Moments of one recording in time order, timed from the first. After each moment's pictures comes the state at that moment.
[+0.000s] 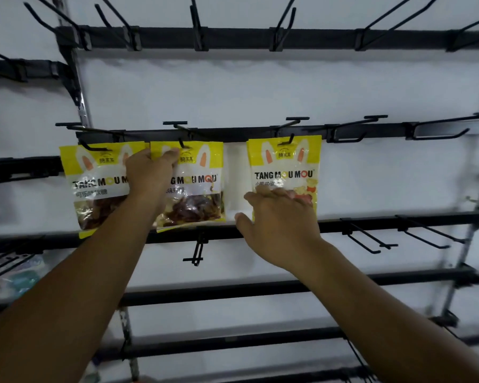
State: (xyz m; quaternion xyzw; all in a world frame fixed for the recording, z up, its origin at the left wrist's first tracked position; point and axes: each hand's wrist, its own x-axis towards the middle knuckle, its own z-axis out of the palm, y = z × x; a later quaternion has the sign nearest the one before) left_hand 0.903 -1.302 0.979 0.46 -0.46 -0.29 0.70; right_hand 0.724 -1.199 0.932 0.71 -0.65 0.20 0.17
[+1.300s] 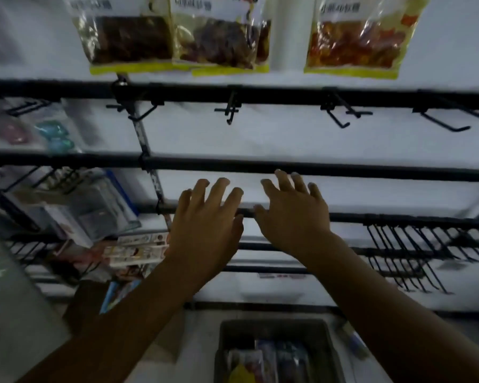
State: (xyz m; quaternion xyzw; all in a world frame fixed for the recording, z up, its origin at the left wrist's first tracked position) left_hand 0.916 -1.175 0.716 0.54 -0.79 0.20 0.21; right_hand 0.752 -1.186 0.743 0.75 -0.66 0.05 0.01
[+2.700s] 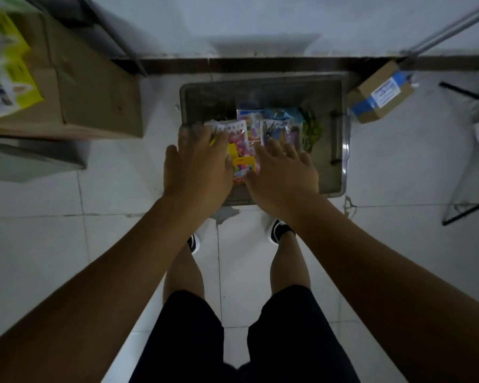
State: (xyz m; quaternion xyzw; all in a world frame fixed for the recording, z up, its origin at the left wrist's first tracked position) left_hand 0.854 -1.088 0.259 0.61 -0.74 -0.24 -0.17; right_hand 0.716 -1.066 0.242 0.64 -0.68 -0.21 -0.30
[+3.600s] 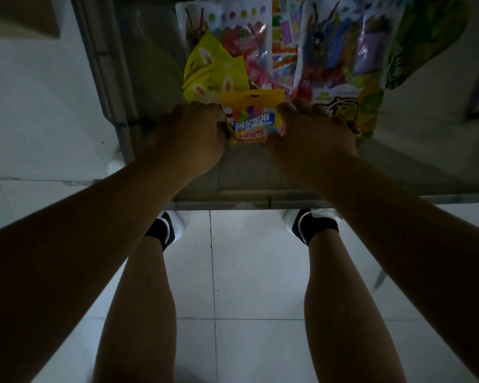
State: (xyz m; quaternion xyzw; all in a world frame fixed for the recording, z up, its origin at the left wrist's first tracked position) left_hand 0.867 -1.065 -0.120 0.60 -0.67 -0.35 -0.25; right_hand 0.689 -1.051 -0.100 0.60 -0.65 -0.27 -0.38
